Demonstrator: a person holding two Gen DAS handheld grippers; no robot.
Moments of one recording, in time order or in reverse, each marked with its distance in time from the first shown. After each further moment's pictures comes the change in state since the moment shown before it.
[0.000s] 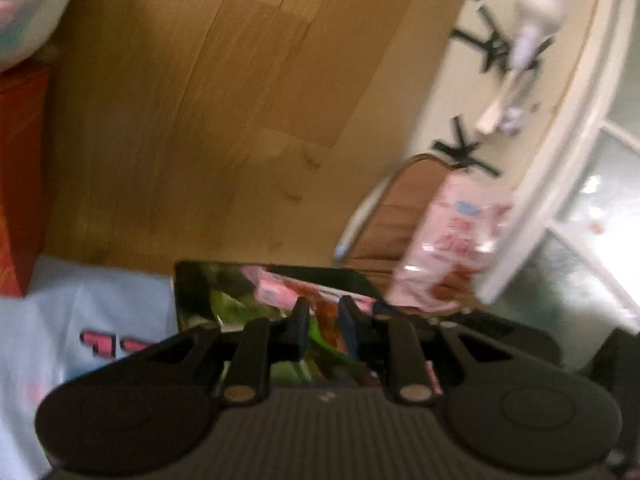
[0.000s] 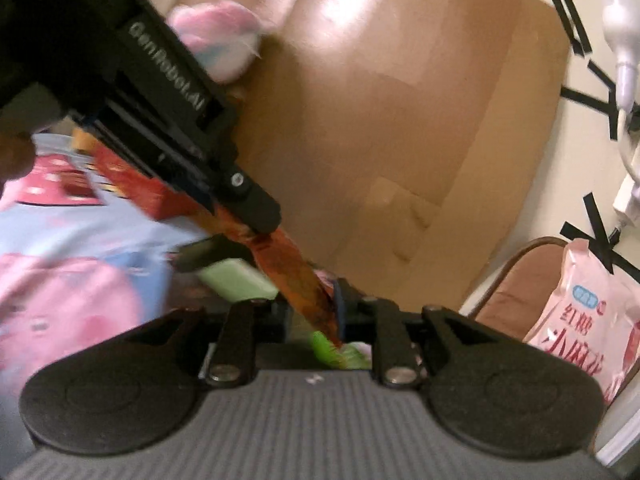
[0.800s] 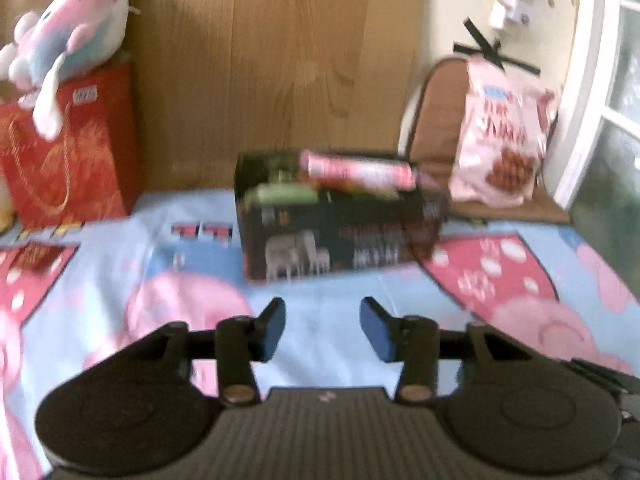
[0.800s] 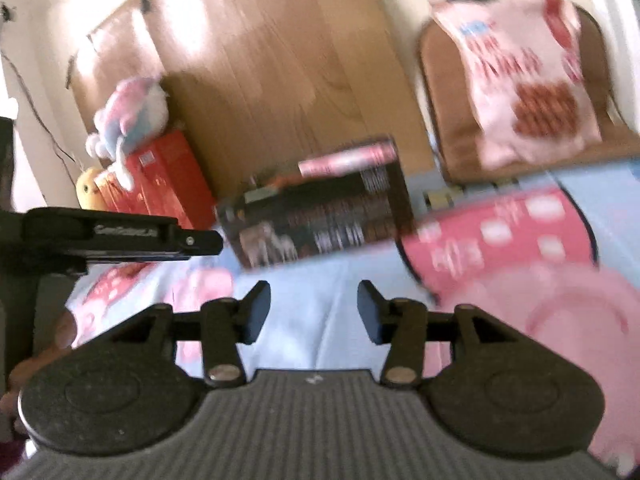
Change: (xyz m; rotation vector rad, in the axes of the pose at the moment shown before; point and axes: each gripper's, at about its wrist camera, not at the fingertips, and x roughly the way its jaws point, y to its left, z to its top) left arm -0.066 -0.085 -0.115 0.130 0.095 0.354; right arm -0.136 0.006 -0.095 0.801 0.121 0.110
